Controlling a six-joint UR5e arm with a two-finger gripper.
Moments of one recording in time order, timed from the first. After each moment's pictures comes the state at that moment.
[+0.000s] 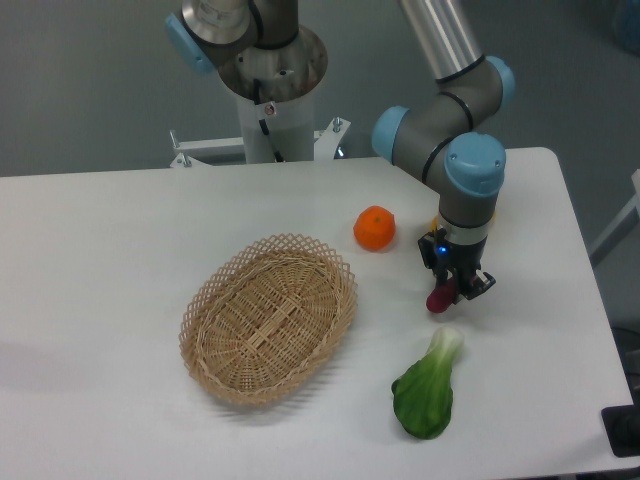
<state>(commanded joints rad) 2.73 -2.02 -1.85 -0.65 1.50 1.59</state>
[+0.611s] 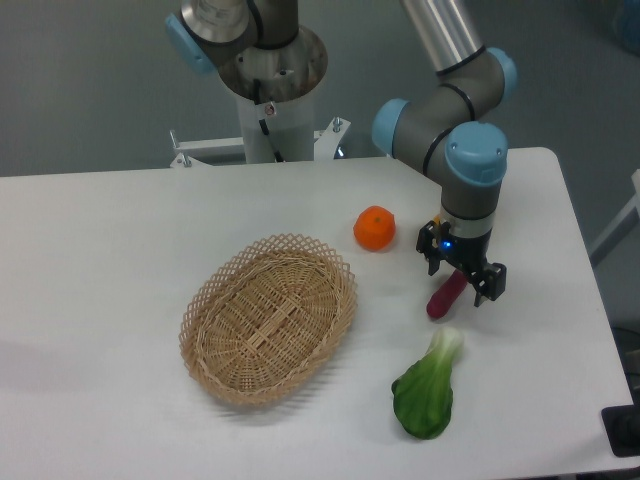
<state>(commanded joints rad) 2.73 -1.97 -1.83 -0.65 1.50 1.45</state>
